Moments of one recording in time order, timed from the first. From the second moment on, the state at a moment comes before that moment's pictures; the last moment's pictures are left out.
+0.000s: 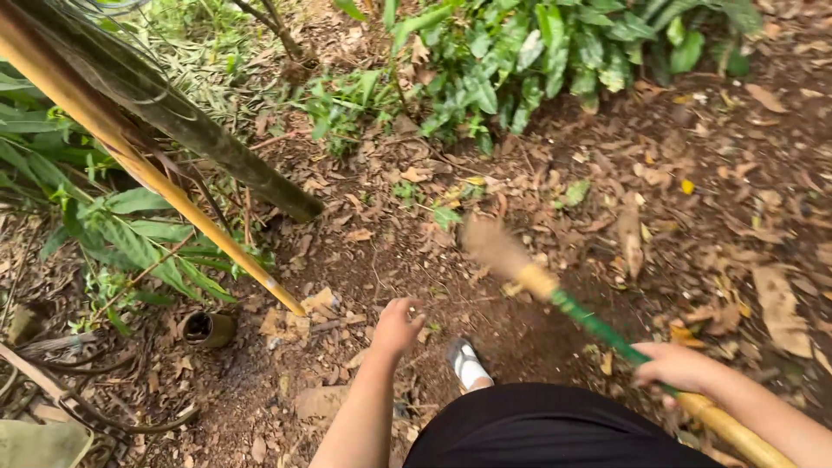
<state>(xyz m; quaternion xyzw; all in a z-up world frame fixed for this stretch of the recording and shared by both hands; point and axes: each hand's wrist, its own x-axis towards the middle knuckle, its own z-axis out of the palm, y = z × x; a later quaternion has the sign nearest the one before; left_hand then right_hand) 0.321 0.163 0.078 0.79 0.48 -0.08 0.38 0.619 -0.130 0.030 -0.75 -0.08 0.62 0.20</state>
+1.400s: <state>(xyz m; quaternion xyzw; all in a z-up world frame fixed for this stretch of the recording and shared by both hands) 0.445 0.282 -0.003 0.79 0.47 -0.11 0.38 0.877 0.046 -0.165 -0.75 -0.01 0.60 0.28</state>
